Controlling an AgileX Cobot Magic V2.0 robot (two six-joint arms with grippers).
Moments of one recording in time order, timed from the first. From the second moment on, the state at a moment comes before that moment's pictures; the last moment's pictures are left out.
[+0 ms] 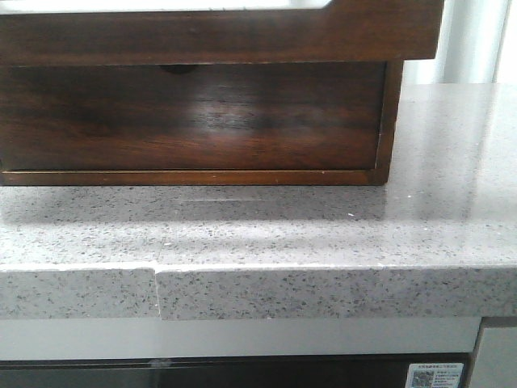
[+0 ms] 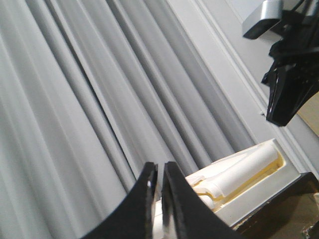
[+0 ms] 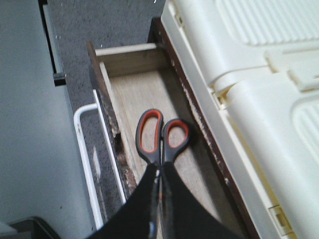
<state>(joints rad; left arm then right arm) -0.43 0.12 -0.43 0.81 -0.25 -0.34 0.50 1.30 -1.75 0.46 1.13 -0.77</state>
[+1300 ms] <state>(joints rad) -0.43 0.00 -0.15 0.57 -0.08 -0.53 0.50 0.06 -0.49 0.47 0.47 -0.68</state>
